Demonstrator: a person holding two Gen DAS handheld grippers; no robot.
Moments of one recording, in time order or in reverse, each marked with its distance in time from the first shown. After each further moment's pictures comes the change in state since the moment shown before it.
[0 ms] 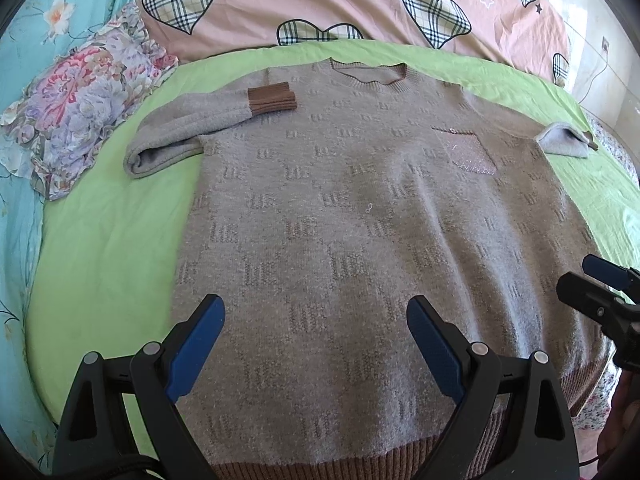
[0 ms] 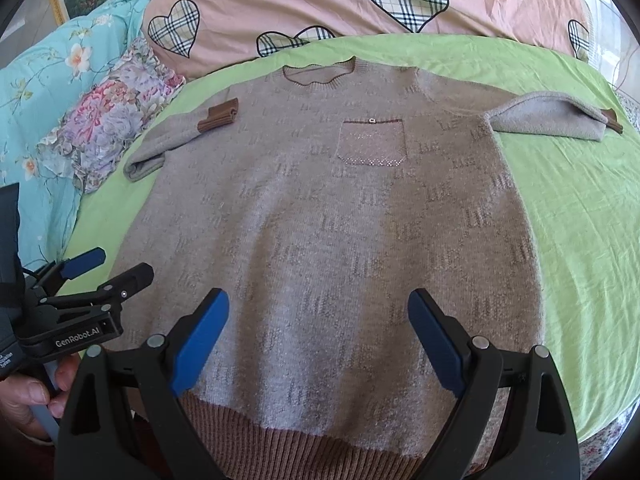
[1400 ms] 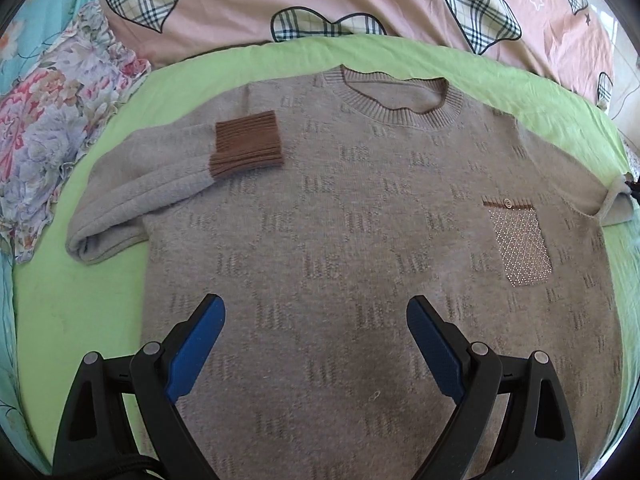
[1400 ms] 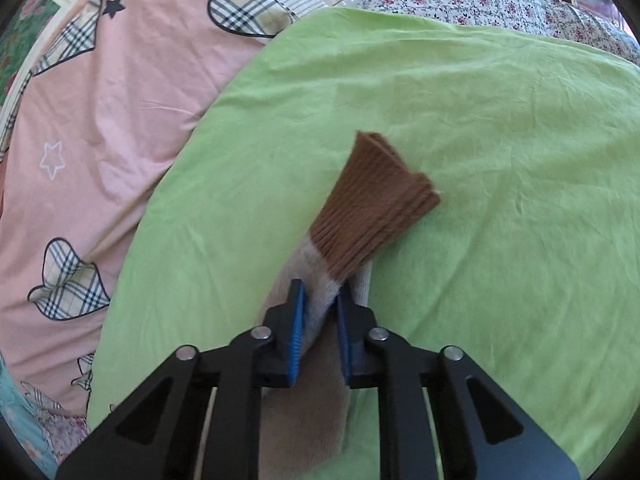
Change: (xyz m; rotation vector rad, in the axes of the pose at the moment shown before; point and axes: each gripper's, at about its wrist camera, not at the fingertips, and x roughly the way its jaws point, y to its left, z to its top) left arm 0.104 -0.012 0.129 -0.035 0.090 0.045; right arm 0.039 -0.482 0.186 0.859 -0.231 -0.187
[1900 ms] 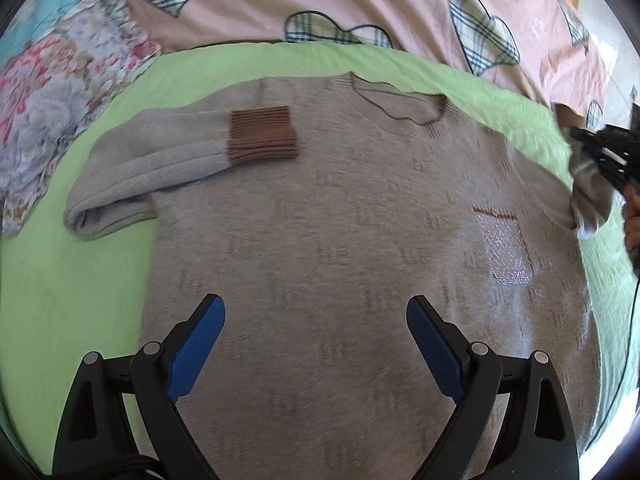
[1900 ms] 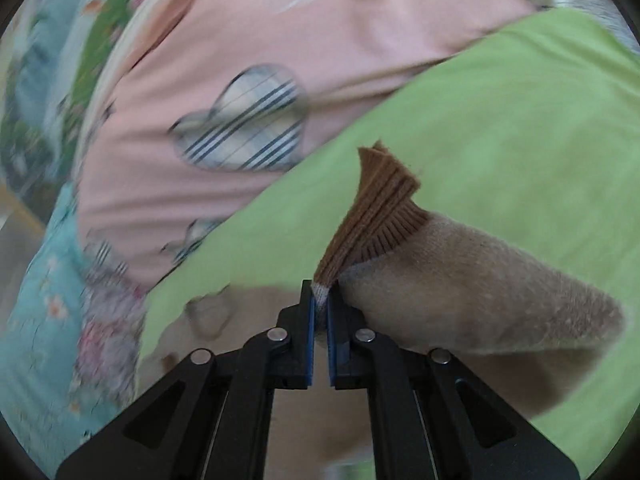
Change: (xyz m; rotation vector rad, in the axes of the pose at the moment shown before) left arm -0.018 0.036 -0.015 -0.093 -0.040 -0.099; right arm -0.014 0.217 -0.166 -0.457 0.241 0.488
